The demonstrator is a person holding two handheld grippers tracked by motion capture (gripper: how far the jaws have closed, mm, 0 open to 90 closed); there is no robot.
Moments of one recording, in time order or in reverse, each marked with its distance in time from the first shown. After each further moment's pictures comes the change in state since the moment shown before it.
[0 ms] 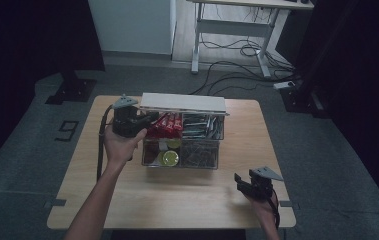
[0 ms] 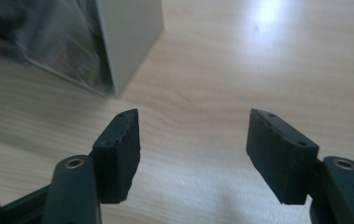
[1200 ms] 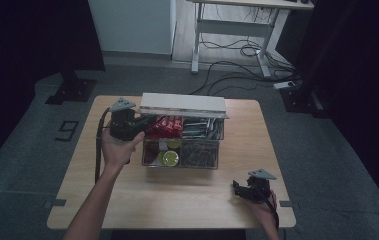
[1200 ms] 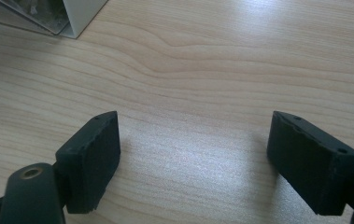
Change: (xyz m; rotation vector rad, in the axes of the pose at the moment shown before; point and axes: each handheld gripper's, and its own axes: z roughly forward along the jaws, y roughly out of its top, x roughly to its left) left arm -0.002 -0.004 -0.009 0.005 0.007 0.002; right arm -0.011 -0.025 0.028 0.157 -0.045 -0.039
